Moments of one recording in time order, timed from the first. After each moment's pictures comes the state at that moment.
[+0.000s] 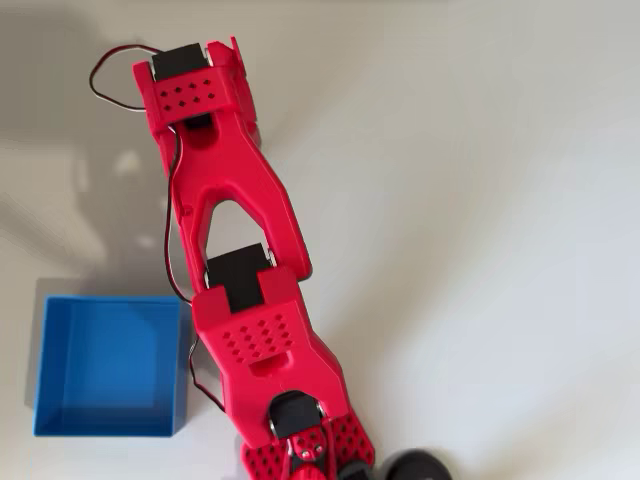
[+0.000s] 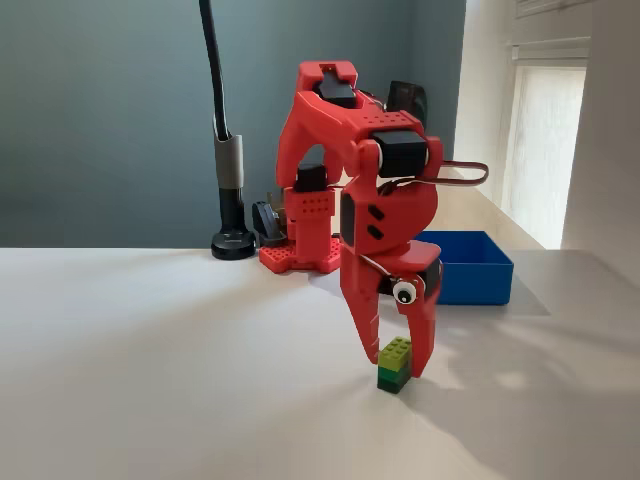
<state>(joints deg) -16.3 58.3 65.1 75.7 -40.3</state>
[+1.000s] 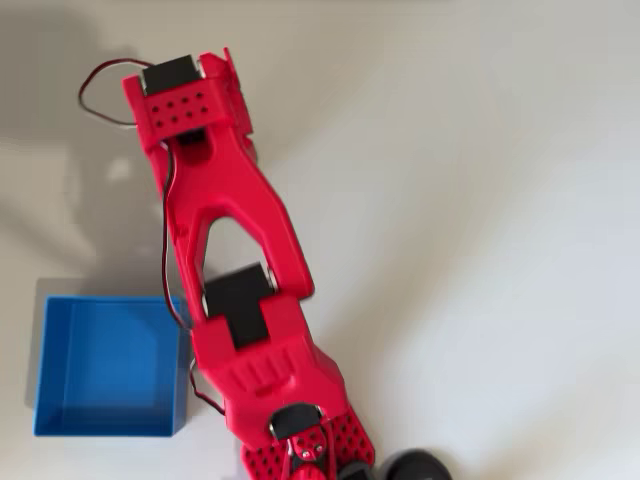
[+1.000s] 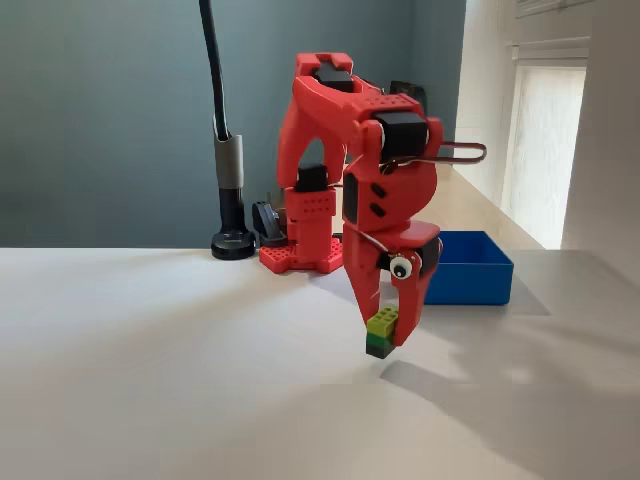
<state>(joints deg) -19.0 71.5 77.2 76.6 -33.8</state>
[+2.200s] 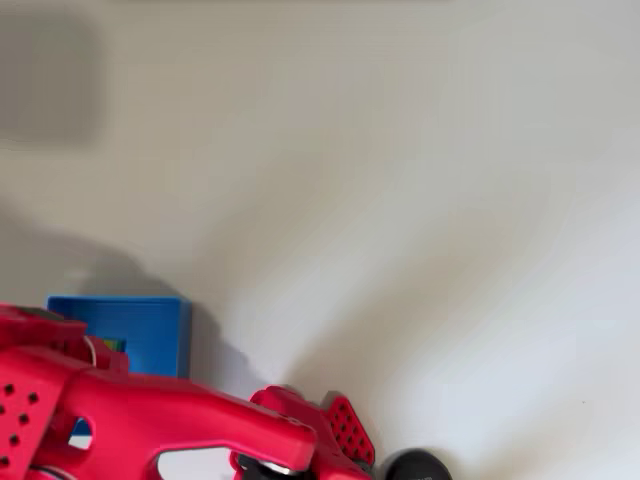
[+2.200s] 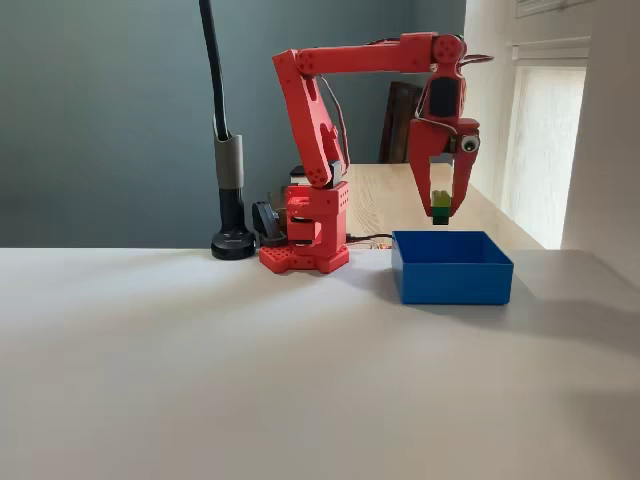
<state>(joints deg) -69.2 109.4 102.0 88.4 -9.2</state>
